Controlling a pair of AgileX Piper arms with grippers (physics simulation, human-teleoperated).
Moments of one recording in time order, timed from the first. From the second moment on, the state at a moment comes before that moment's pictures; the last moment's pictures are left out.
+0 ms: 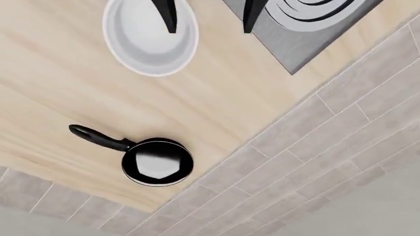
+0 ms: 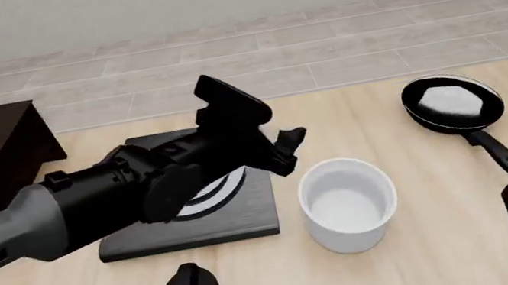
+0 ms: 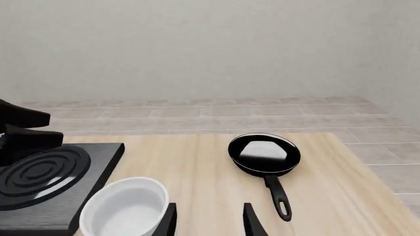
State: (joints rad) left arm -0.76 1.60 -1.07 -0.08 0.13; right arm 0.00 0.07 0.00 -0.06 0.02
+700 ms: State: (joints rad) left arm -0.81 1.82 -1.26 0.04 -0.12; right arm 0.00 0.07 0.00 -0.06 0.02
